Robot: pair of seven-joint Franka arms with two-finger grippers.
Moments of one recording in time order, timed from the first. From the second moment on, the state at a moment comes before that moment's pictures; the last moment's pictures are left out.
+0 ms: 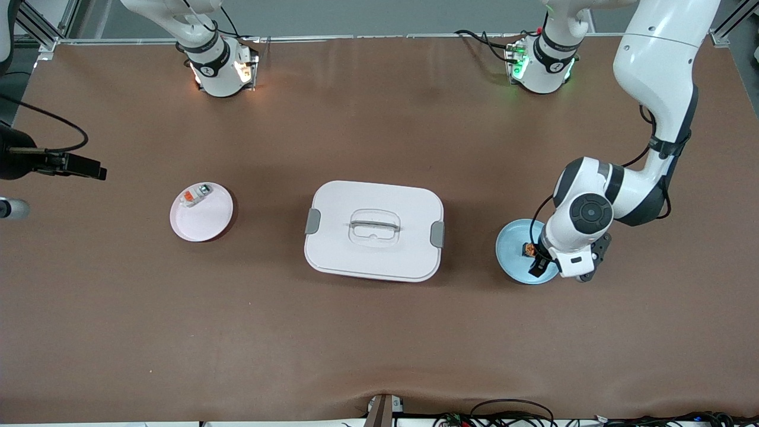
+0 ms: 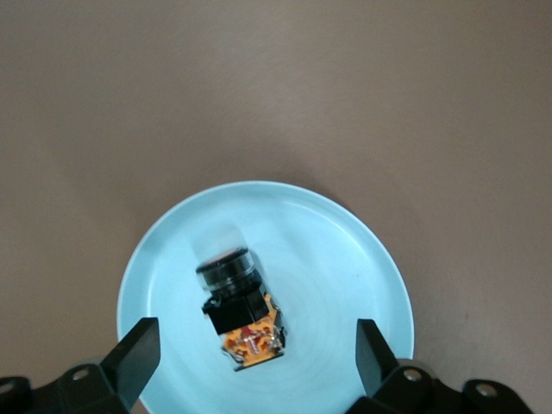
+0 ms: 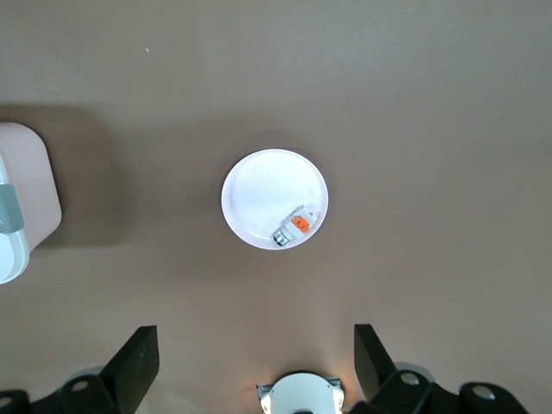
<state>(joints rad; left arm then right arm) -0.02 0.53 -0.23 -1.82 0.31 2.26 -1.30 0.01 0.23 -0.03 -1.26 0.03 1.27 0.09</state>
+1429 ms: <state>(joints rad) 0.37 0.43 -0.46 -1.80 0.30 2.26 -0.18 0.01 0.13 -0.03 -1.36 0.03 1.43 0.09</state>
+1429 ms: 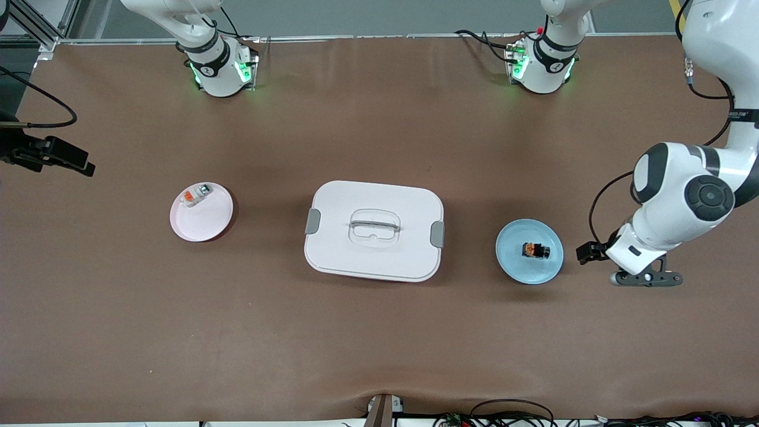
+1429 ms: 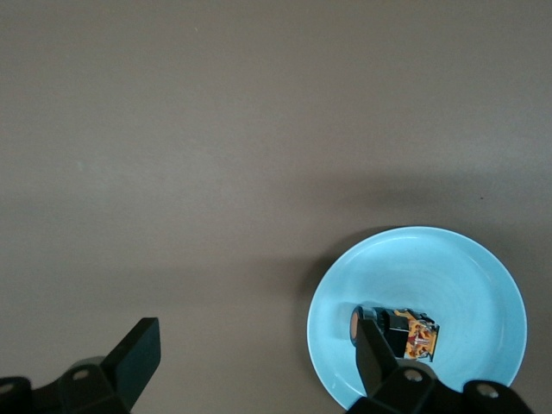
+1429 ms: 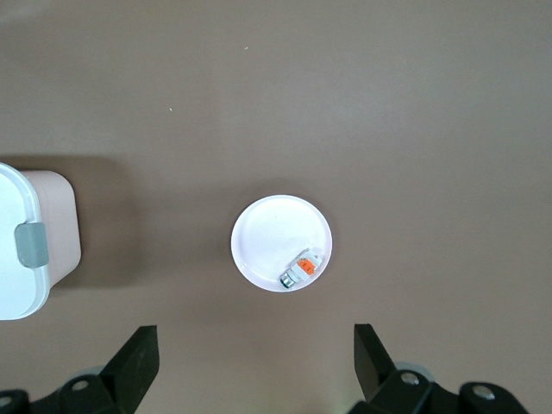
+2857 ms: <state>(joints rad) 0.08 0.17 -0.14 -1.76 0.07 2.00 -0.08 0.01 0.07 -0.03 -1.45 0.02 1.49 0.03</state>
